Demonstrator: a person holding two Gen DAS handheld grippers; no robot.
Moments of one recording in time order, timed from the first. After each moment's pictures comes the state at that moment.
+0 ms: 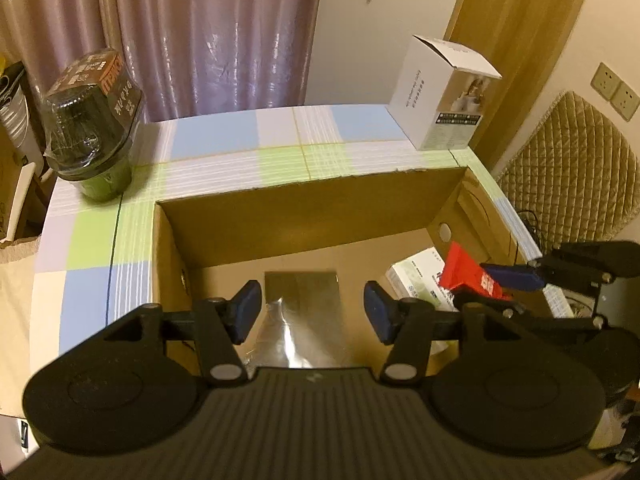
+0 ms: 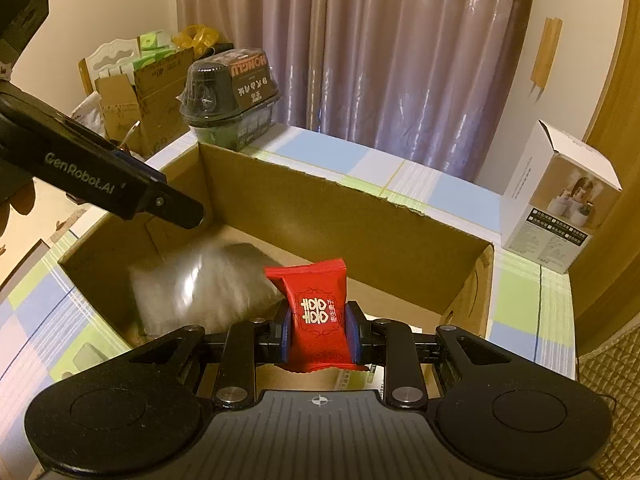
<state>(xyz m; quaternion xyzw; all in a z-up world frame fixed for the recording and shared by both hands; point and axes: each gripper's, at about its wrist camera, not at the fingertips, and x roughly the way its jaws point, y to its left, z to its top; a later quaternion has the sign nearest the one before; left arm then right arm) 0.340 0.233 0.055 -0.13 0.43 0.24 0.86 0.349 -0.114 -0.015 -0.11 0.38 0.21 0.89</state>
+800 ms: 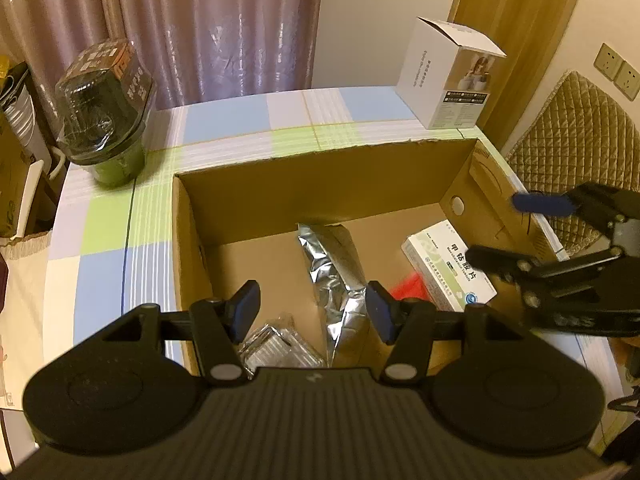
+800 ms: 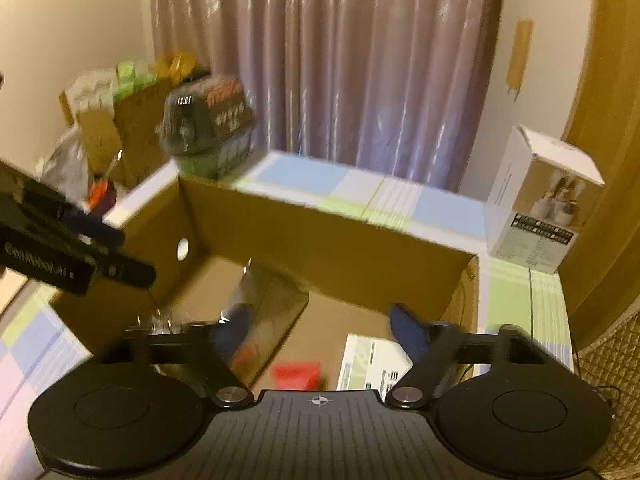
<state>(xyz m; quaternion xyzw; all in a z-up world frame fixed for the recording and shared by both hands) 0.320 0.232 0.046 -0.13 0.44 0.25 0.85 0.352 -0.119 -0.007 -0.07 0.36 0.18 0.91</state>
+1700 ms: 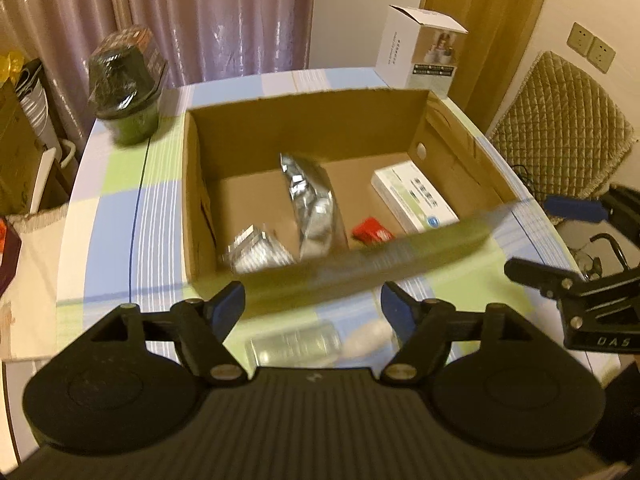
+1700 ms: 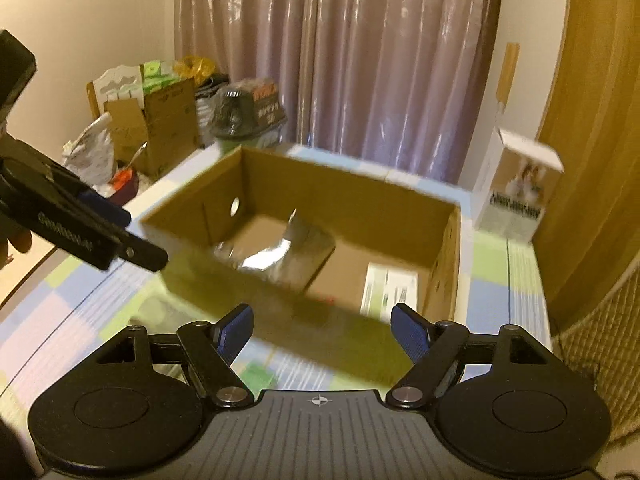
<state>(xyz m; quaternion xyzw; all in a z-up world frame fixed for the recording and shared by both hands) 0.231 0.135 0.050 -0.12 0.44 0.25 0.85 0.203 -0.121 0.003 -0.09 0.35 0.18 0.92</state>
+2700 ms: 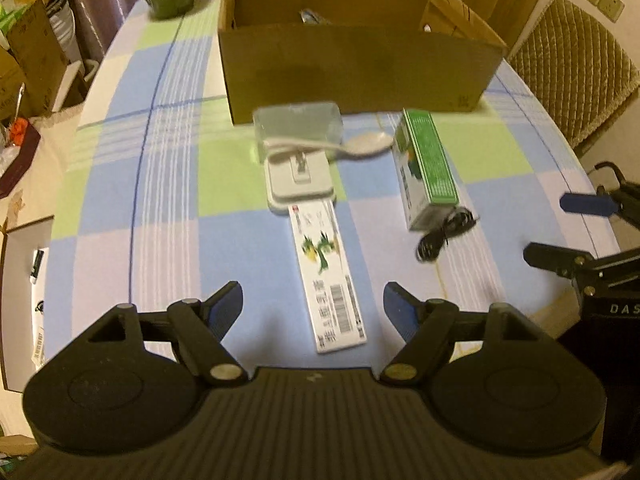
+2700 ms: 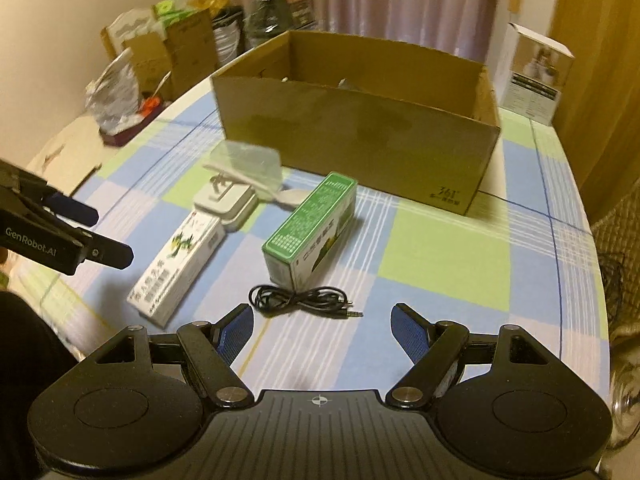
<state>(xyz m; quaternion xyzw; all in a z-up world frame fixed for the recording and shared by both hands) 0.120 0.048 -0.018 -0.17 0.50 0.28 0.80 0.090 -0.114 -0.055 -0.09 0.45 0.20 0.87</state>
